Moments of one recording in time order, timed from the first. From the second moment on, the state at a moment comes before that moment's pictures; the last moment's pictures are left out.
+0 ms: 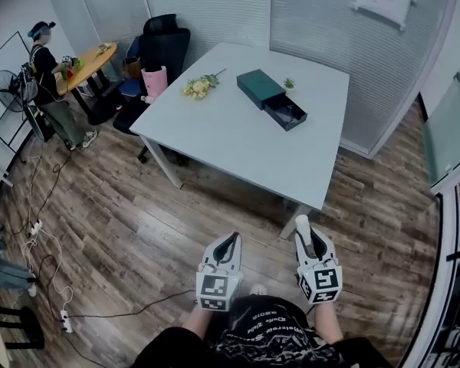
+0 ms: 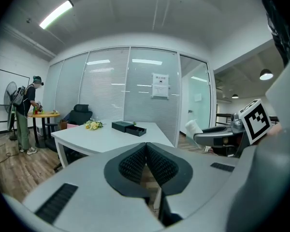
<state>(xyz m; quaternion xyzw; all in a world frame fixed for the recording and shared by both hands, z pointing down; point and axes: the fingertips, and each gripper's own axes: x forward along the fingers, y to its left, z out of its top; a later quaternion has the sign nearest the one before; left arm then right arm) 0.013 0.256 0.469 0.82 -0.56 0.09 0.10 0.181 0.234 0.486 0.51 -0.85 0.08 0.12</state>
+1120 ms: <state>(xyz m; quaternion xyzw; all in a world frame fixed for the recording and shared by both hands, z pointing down) 0.030 0.026 0.484 0.85 -0.51 0.08 0.11 0.187 0.040 0.502 0.55 -0.82 0.10 0.13</state>
